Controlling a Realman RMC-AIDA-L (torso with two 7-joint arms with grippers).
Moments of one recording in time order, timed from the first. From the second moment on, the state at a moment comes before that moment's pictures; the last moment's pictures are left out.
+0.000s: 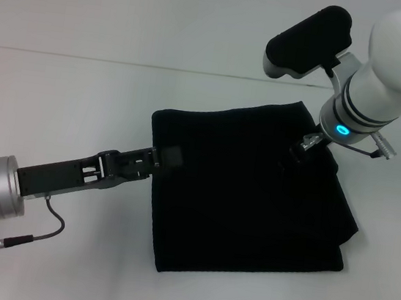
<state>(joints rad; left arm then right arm) -0.54 -2.04 0.62 0.34 1.81 1.64 -1.92 1.11 2.11 -1.46 -0.61 -2.92 -1.01 2.91</state>
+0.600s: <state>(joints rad) -0.54 -2.04 0.62 0.34 1.81 1.63 -1.91 1.10 2.11 -1.47 -0.59 -2.90 -1.00 2.90</state>
